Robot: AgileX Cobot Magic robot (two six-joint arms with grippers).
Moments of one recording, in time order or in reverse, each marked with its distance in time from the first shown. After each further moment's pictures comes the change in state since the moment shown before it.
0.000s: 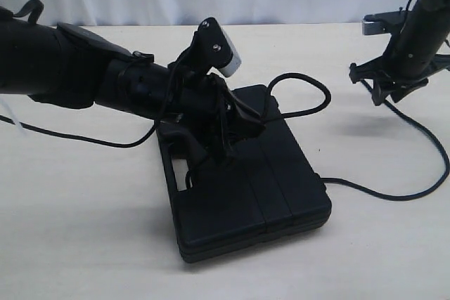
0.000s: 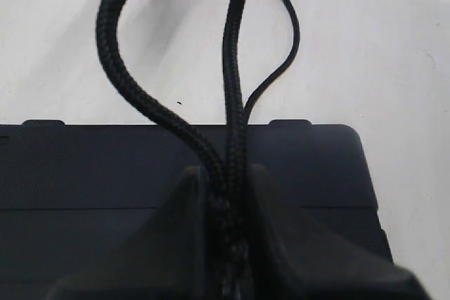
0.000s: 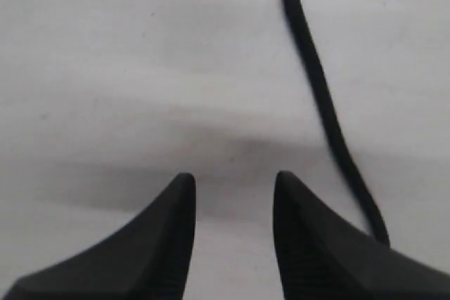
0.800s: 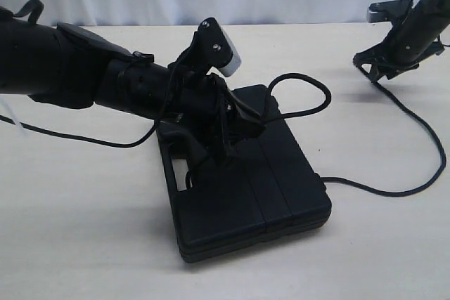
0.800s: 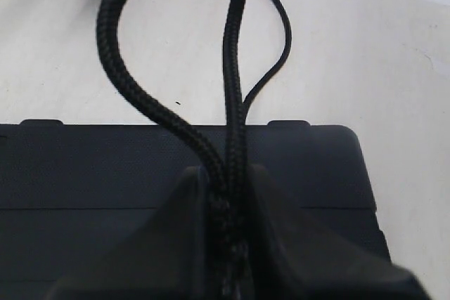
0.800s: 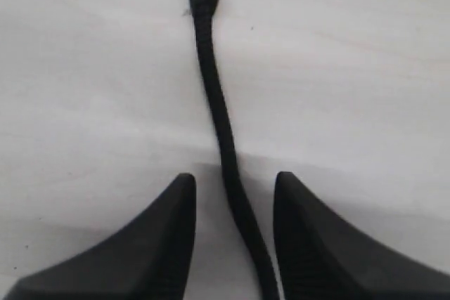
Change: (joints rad) left arm 0.000 0.000 0.000 0.000 0.004 -0.007; right arm -0.094 0.251 -0.304 0.096 -0.128 -0.177
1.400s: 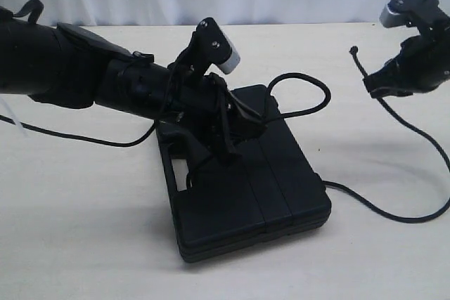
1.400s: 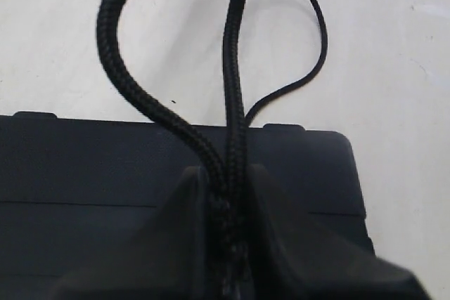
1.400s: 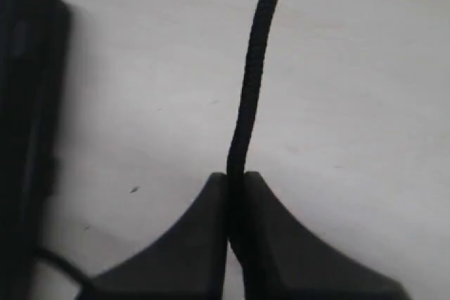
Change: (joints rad) left arm 0.000 0.000 0.000 0.000 0.009 -0.058; right arm 0.035 -0.684 0.823 0.480 -0.208 -0.530
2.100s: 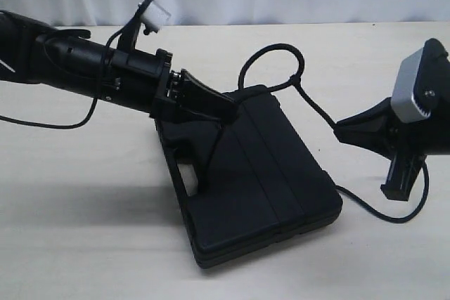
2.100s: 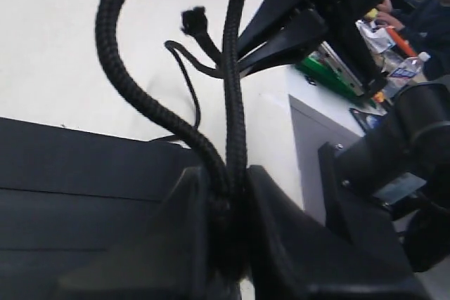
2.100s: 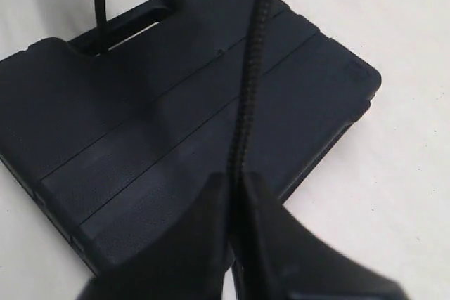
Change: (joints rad) left arm 0.266 0.049 0.000 -0.002 0.580 -0.148; right arm 0.002 -0.402 0.504 0.717 0.153 -1.270
